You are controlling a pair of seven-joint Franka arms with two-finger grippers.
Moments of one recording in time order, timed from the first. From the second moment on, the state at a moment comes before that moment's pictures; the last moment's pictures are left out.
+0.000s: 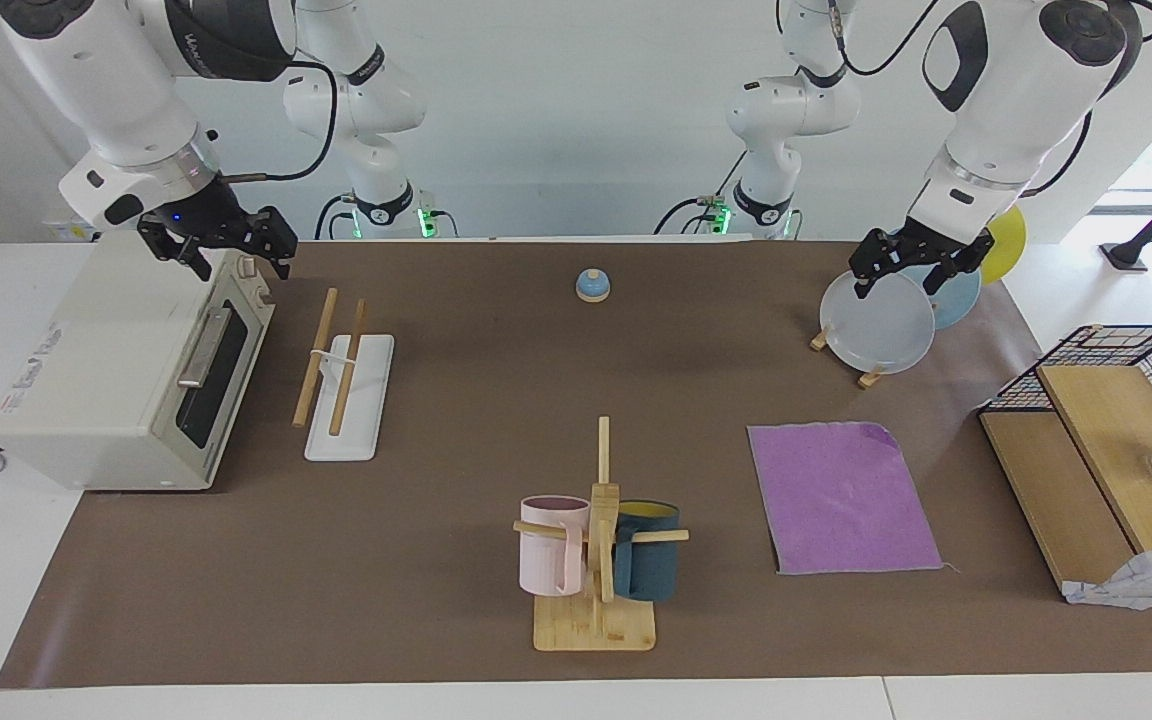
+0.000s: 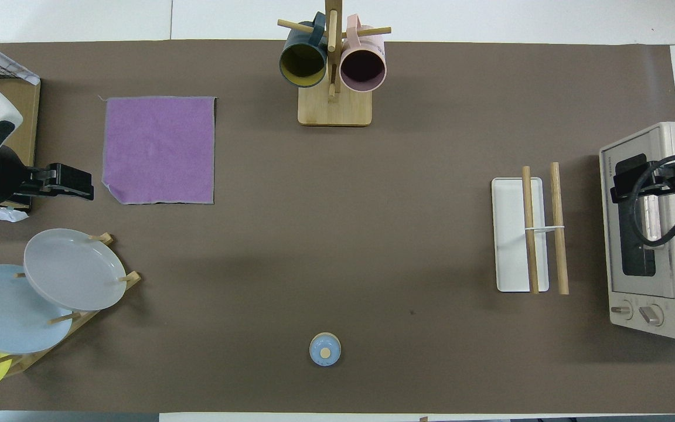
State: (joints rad) left arm 0.03 -0.05 -0.14 -1.75 -0.02 1.67 -0.10; right arm 0.06 0.00 -0.08 -1.60 -0.02 1.50 -0.04
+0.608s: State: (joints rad) left arm 0.17 0.16 -0.13 -1.95 -0.02 2.12 -0.10; right arm 0.06 0.00 -0.08 -1.60 -0.02 1.50 -0.04
